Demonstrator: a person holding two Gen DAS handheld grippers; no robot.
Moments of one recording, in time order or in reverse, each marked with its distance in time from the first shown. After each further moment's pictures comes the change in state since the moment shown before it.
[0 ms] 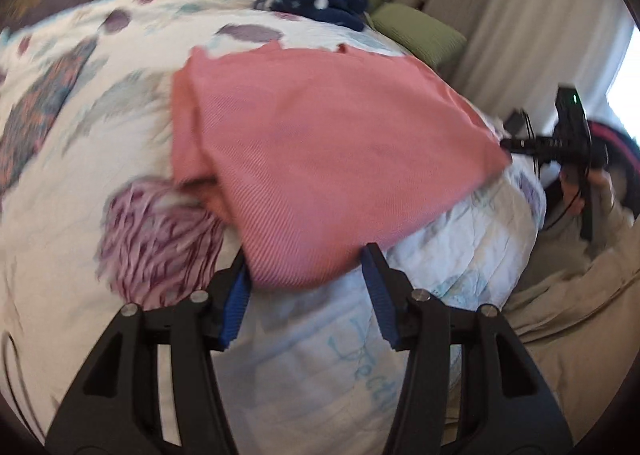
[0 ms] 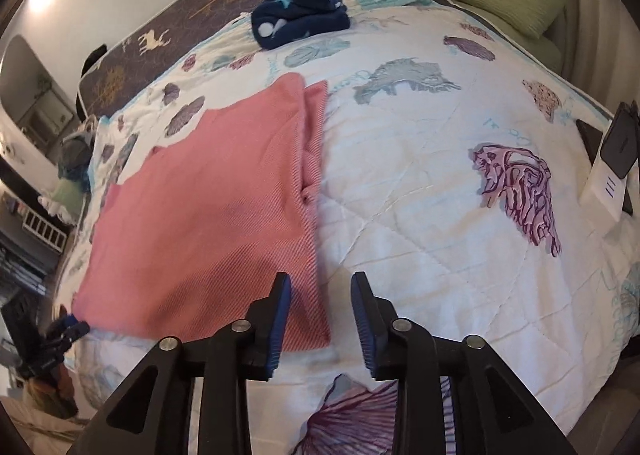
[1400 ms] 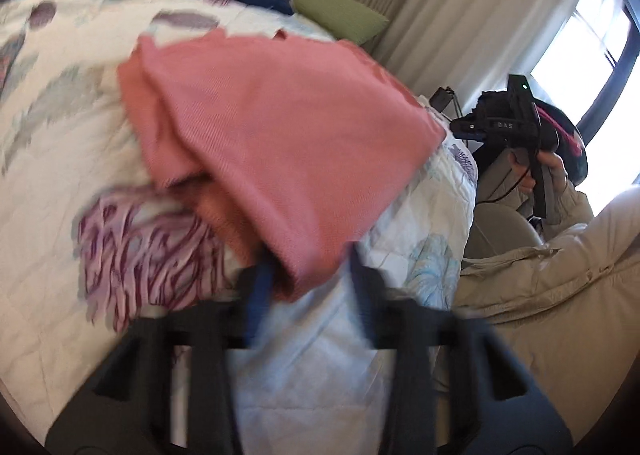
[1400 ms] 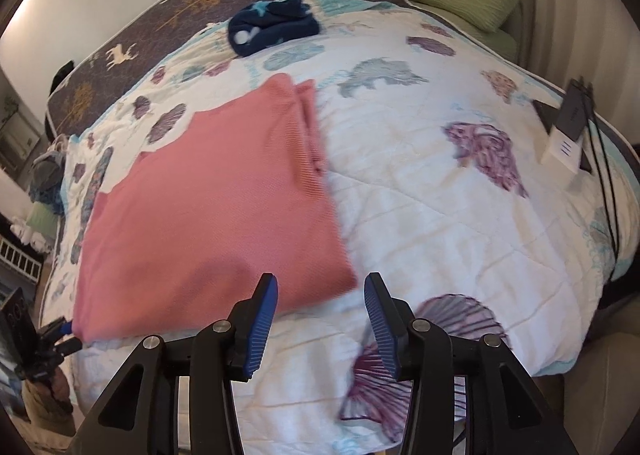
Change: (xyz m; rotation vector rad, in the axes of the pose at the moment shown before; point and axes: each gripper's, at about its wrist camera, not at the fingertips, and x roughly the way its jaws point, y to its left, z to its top) left arm 0.003 0.048 -0.002 0.035 0.083 -0.345; right arm -0.022 0.026 -0.023 0.118 -0.024 -0.135
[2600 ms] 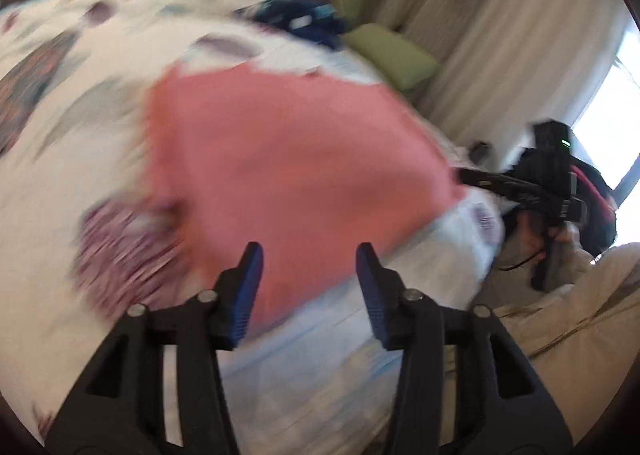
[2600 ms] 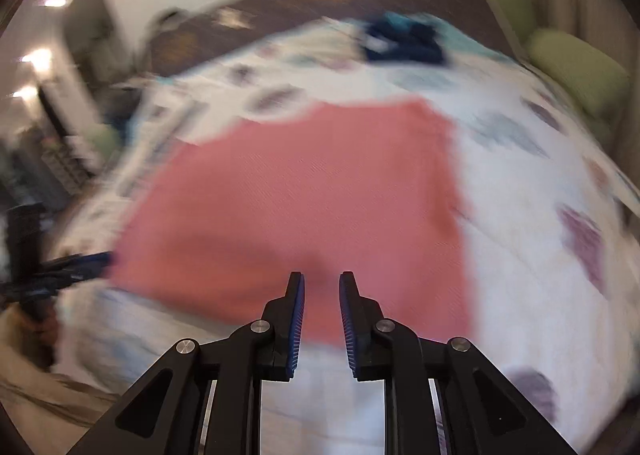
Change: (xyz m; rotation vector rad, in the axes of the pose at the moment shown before) left arm 0.001 -0.058 0.025 -0.091 -0.157 0.122; right arm 0.004 0.081 -0.003 -0.393 -0.075 0.297
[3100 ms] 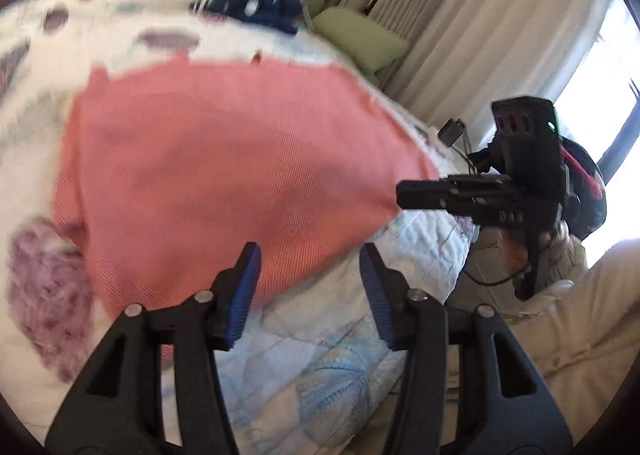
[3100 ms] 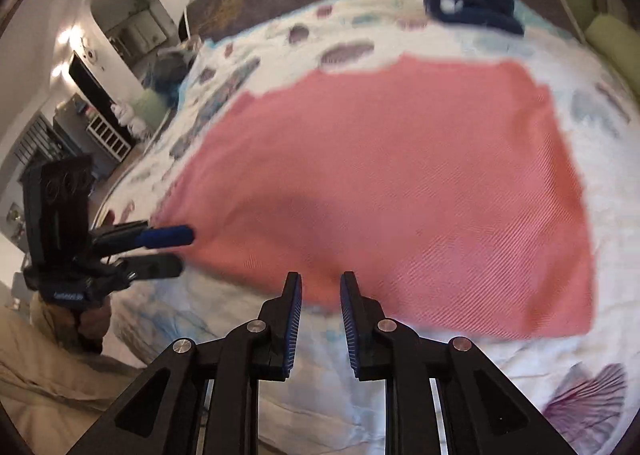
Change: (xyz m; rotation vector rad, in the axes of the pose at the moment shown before) left arm 0.026 -0.018 0.003 0.062 0.034 -0.025; right arm 0.027 0.026 -0.003 -0.028 0.132 0.105
